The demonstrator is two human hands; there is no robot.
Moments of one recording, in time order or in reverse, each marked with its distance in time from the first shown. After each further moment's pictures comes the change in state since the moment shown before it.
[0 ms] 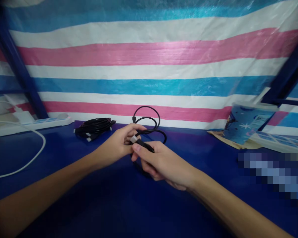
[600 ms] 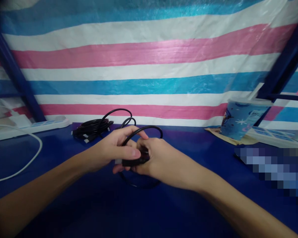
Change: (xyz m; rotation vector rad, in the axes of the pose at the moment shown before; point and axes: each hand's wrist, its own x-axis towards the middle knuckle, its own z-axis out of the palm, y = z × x) left_hand -0.010 0.033 0.003 -0.293 -0.289 -0.160; right_hand -0.013 -0.018 -0.005 -0.445 -0.050 -0.228
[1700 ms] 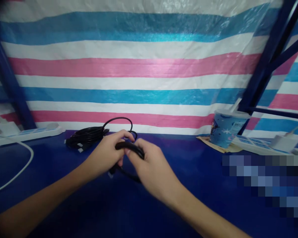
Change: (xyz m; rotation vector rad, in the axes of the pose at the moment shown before) left_hand 0.010 -0.007 -0.009 0.452 0.439 0.108; right_hand 0.009 -0.006 0.019 -0.028 0.501 0.082
